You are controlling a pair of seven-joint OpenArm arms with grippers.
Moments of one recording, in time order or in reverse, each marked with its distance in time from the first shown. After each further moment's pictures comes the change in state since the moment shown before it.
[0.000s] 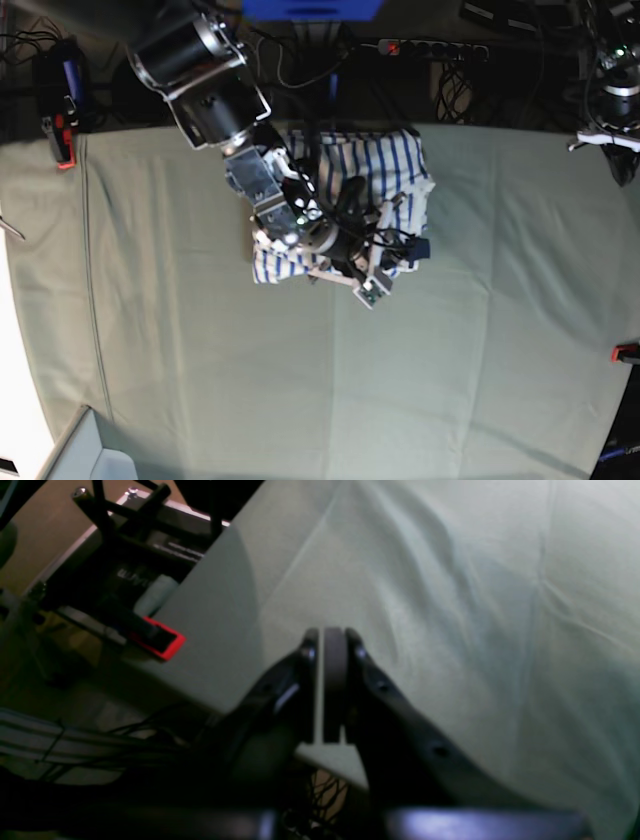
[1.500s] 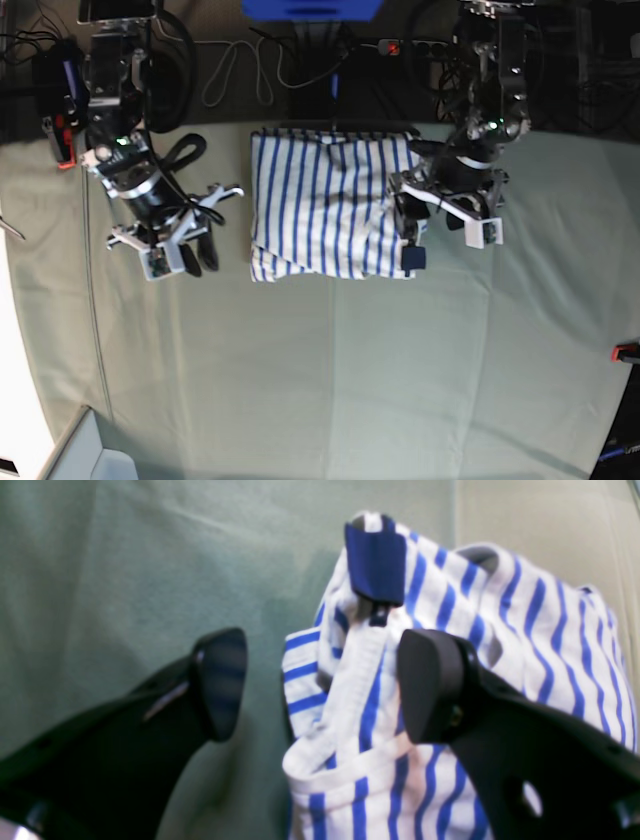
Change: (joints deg) left arm -16.0 8.1 29.7 -8.2 -0.7 0.8 14.2; right arm -28.2 12.1 29.1 47.1 -0.3 0.0 -5.5
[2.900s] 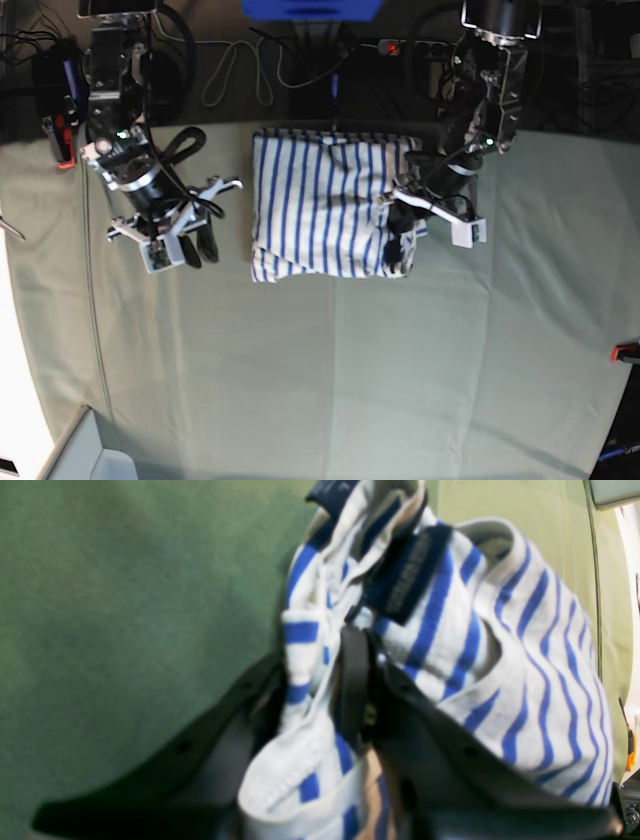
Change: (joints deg) left arm -5.8 -4.3 6.5 -17.7 -17.0 -2.5 -5.0; right arm -0.9 -0.2 -0.2 0.0 0.0 0.0 -0.2
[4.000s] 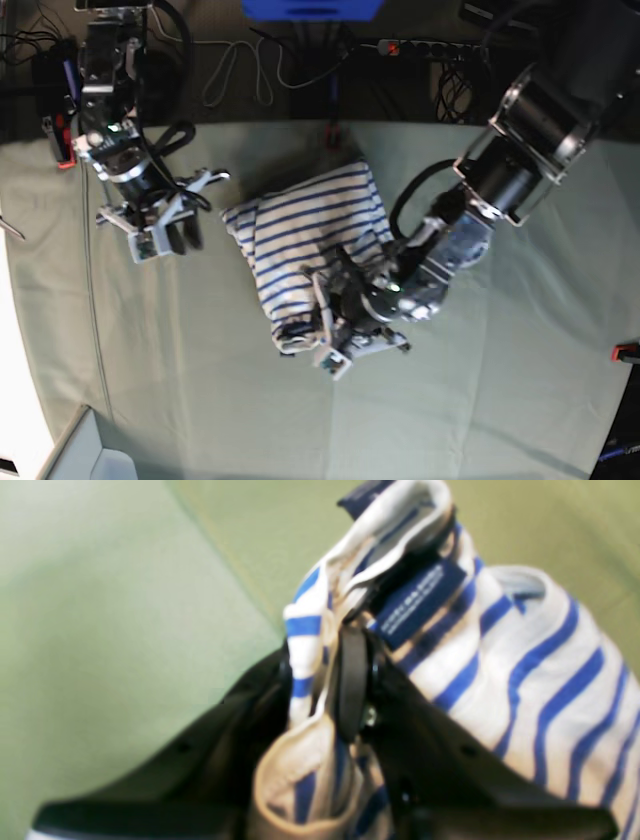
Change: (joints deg) left arm -37.8 -3.4 42.9 -15.2 17.7 1.9 4.8; right arm -1.4 0.2 4.4 0.0 0.0 0.0 -2.1
